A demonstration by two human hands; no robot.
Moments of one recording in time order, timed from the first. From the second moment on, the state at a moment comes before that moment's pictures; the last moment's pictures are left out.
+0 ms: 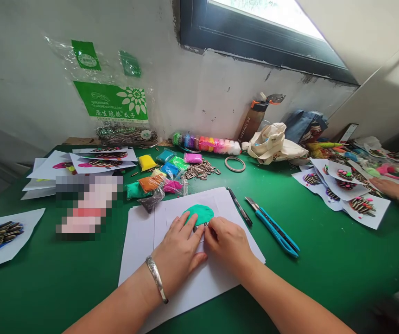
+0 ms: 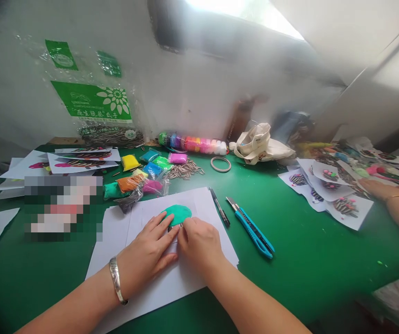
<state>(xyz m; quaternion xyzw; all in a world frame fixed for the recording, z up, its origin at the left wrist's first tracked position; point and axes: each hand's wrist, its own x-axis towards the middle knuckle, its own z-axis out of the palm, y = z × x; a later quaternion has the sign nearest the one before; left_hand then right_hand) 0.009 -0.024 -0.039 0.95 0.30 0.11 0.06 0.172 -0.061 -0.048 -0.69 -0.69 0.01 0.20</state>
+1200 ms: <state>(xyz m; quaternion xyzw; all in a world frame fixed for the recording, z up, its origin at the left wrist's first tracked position) 0.017 -0.023 -0.037 0.94 0.31 0.10 0.04 0.195 -0.056 -0.045 -0.69 -0.64 0.13 0.31</state>
